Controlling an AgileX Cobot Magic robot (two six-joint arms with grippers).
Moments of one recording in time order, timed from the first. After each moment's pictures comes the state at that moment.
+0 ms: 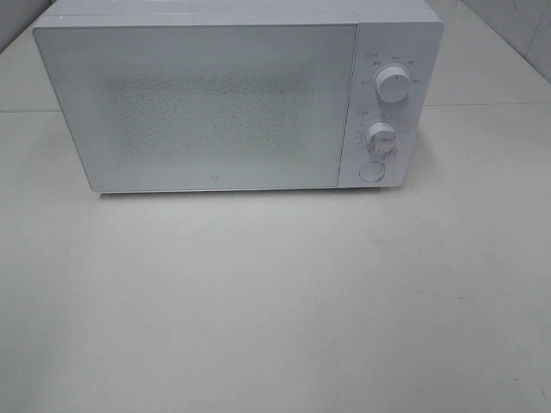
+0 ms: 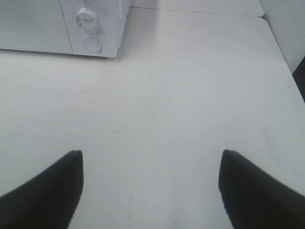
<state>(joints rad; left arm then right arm) 0.03 0.00 -0.50 -0.04 1.04 0.02 0.08 0.00 -0.51 -0.05 1.04 0.00</state>
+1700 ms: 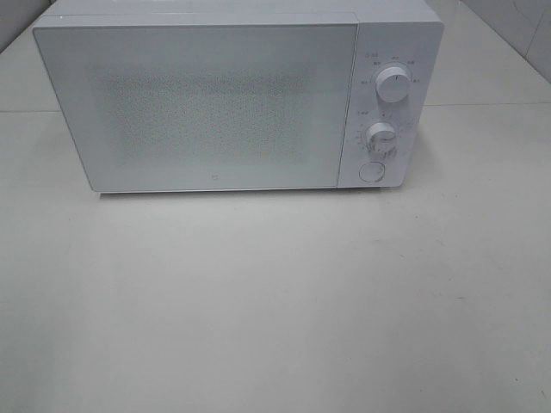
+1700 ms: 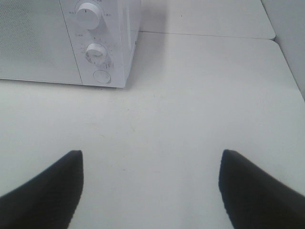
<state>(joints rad) 0.03 0.00 -0.50 -0.04 1.04 0.02 0.08 0.27 -0.56 -0.02 0.80 0.00</state>
